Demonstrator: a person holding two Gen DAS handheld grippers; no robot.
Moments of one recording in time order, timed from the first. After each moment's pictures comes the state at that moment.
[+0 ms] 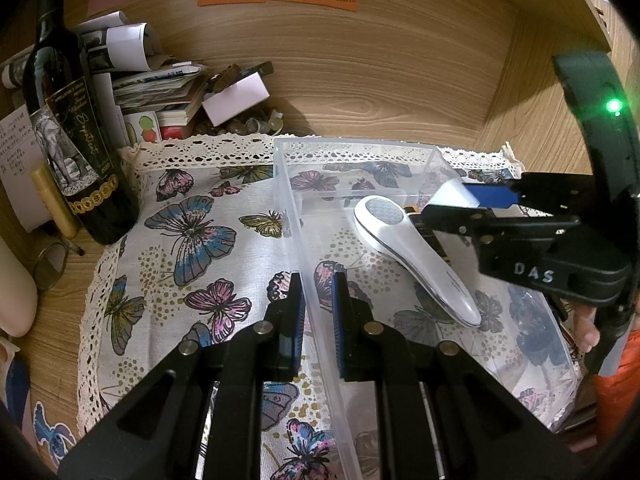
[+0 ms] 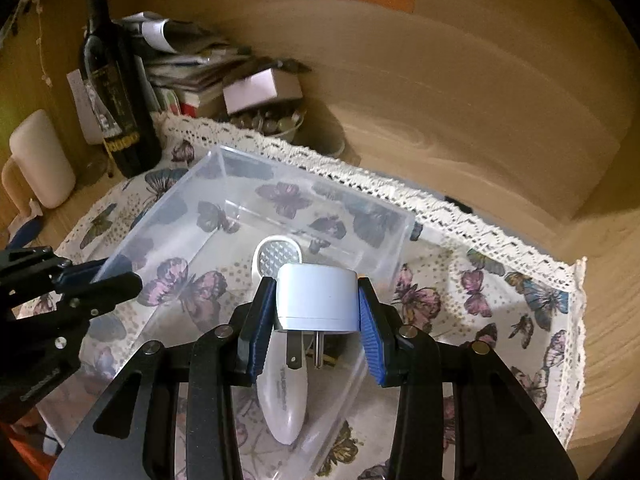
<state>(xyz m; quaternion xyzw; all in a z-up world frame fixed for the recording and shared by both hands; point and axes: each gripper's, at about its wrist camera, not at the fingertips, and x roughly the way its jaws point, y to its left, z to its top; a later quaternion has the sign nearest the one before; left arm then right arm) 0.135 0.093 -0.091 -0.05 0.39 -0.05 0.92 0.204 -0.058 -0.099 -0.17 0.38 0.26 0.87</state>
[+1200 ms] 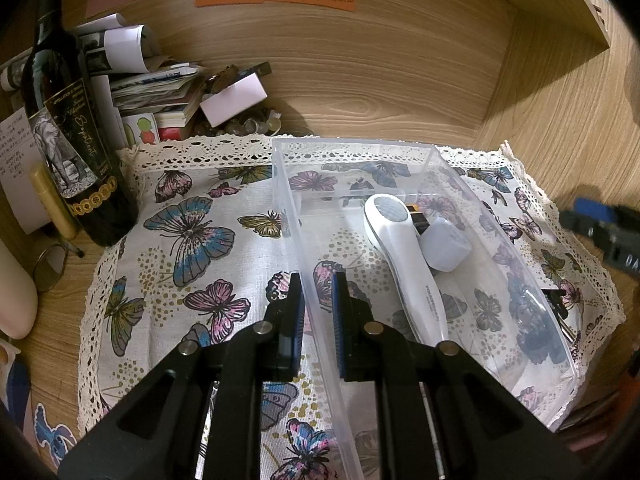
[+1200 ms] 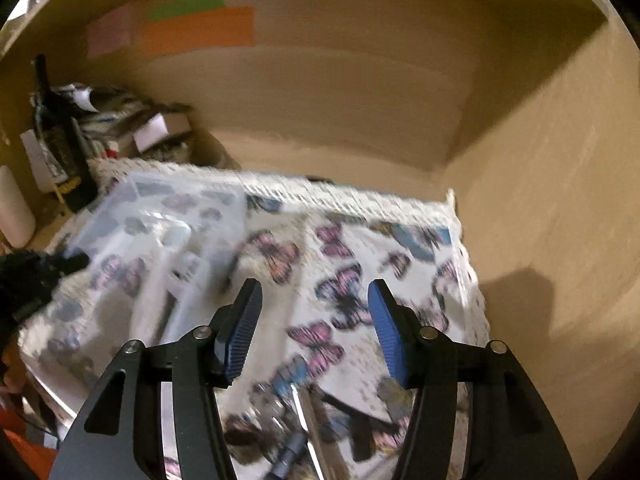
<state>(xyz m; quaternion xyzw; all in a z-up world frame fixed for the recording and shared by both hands) 0.135 0.092 -0.092 -0.04 0.39 -0.05 0.92 0.161 -0.183 -0.071 -0.10 0.36 0.12 0.92</state>
